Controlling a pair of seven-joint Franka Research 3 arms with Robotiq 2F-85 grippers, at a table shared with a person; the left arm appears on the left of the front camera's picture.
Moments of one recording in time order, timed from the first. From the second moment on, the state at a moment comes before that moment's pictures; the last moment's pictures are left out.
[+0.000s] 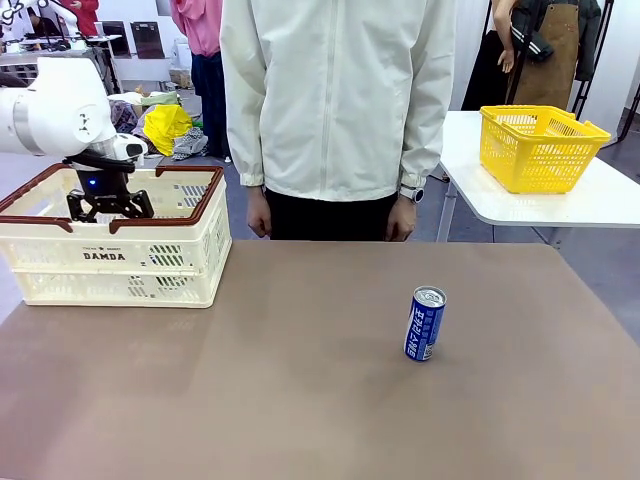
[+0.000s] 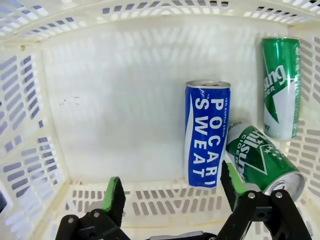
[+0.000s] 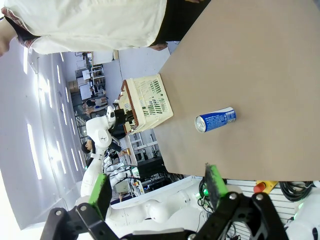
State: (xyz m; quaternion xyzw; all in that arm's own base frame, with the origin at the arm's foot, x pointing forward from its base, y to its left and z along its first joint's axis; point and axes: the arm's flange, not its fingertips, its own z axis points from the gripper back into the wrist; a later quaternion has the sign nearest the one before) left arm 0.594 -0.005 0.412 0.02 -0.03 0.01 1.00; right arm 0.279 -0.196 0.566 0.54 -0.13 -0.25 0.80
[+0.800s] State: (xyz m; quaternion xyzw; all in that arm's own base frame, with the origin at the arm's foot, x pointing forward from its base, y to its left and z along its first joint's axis) left arm 0.414 -0.067 0.637 -0.13 -0.11 -0.02 0.99; right arm 0.279 -0.196 0.565 0.54 -0.13 -0.25 0.80
